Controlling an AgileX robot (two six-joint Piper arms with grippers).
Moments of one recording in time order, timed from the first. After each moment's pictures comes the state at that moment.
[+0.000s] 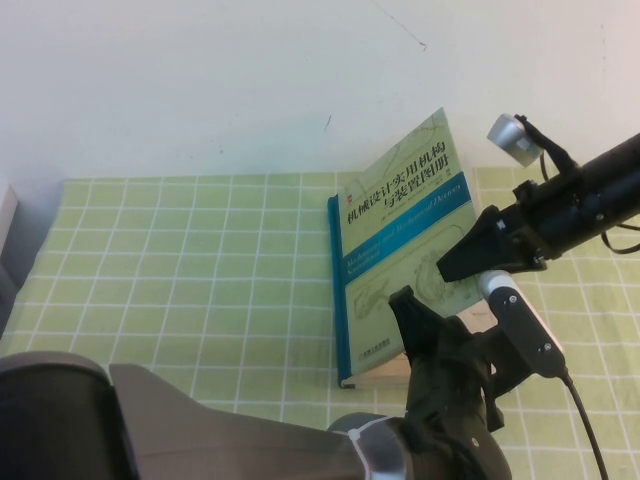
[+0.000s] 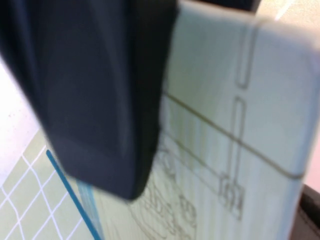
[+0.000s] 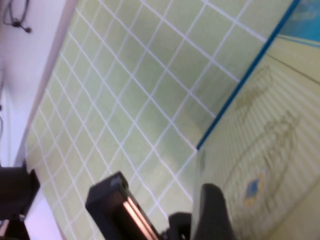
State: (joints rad) right arm 0.11 2.01 -1.40 1.00 1.24 -0.88; left arm -1.15 2.04 -1.19 1.66 0.71 -1.50
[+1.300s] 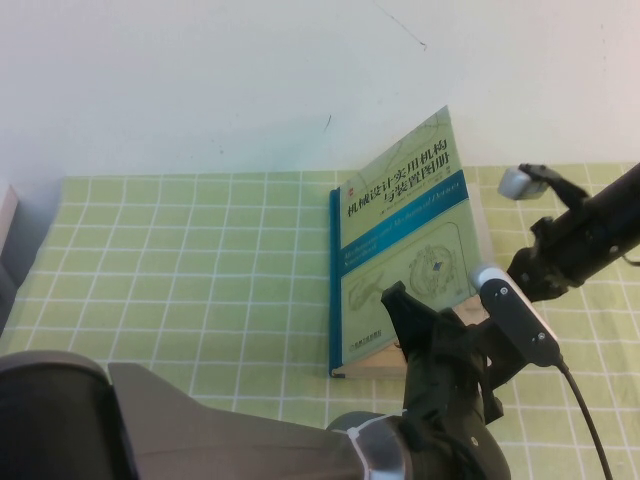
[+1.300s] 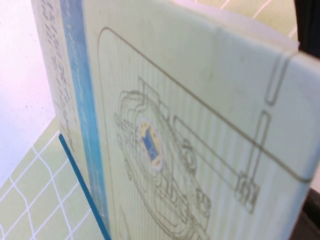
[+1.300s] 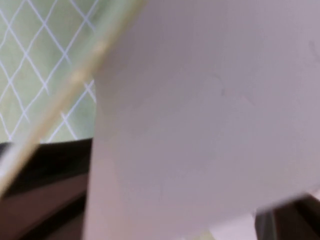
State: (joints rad) right arm 0.07 2.10 -1.41 0.81 1.17 -1.03; left arm -1.15 2.04 -1.19 1.67 0.75 -1.56
